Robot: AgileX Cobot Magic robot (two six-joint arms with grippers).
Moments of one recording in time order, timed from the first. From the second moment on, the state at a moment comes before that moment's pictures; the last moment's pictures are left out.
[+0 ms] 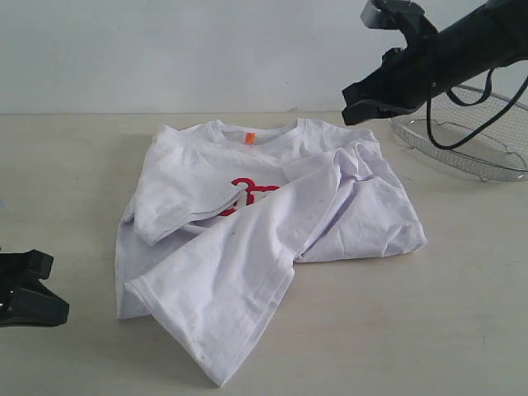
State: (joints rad) left arm 0.16 1.51 -0.53 -0.95 0.76 0.85; right arm -0.02 1.96 -1.48 0.85 0.76 -0.97
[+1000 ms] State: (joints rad) left arm -0.08 1.72 -0.53 -1.26 0.81 0.97; right arm 0.02 2.04 -1.48 0.86 0.68 -1.03
